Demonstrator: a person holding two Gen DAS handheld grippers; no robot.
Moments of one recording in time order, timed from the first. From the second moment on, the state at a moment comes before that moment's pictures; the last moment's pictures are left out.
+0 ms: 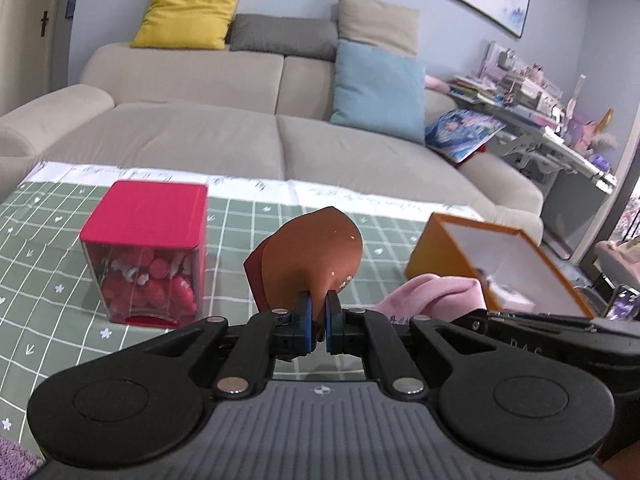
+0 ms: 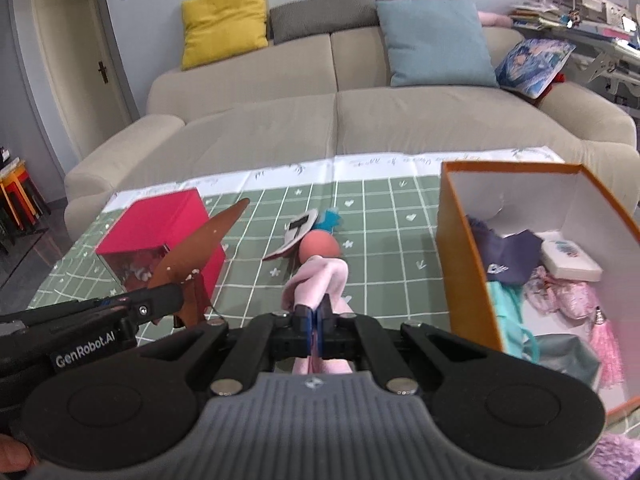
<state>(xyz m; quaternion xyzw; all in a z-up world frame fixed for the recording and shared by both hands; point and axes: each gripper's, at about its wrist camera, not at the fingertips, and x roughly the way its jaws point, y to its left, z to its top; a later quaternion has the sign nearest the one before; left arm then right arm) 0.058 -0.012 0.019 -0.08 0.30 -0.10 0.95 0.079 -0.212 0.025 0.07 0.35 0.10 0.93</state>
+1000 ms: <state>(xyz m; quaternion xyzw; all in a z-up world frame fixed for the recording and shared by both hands) 0.095 -0.176 0.066 -0.08 0.32 -0.29 0.90 0.055 -0.355 0.065 0.13 0.28 -0.06 0.95</state>
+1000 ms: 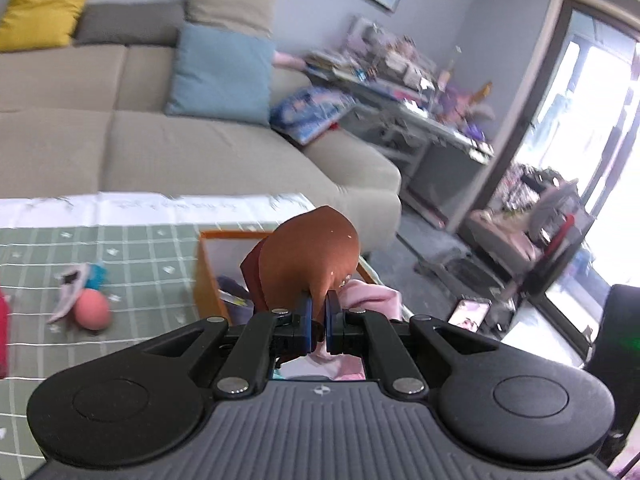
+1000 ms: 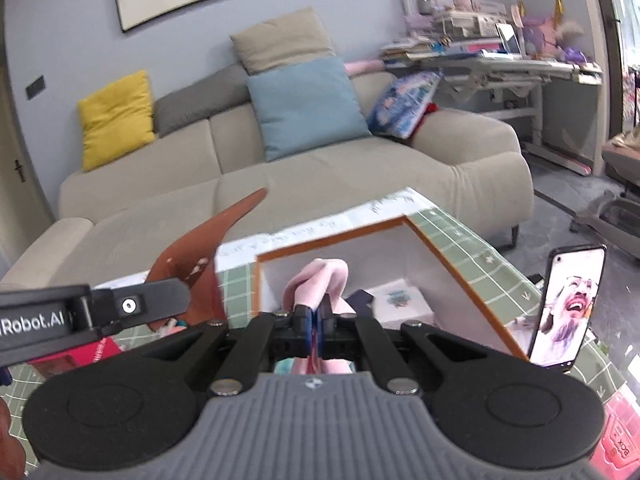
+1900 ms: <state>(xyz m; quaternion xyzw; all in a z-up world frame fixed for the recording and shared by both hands) 0.165 -0.219 -0.017 0.00 0.53 -0.26 0.81 0.123 -0.378 -0.020 0.07 0.48 -0.06 0.87</state>
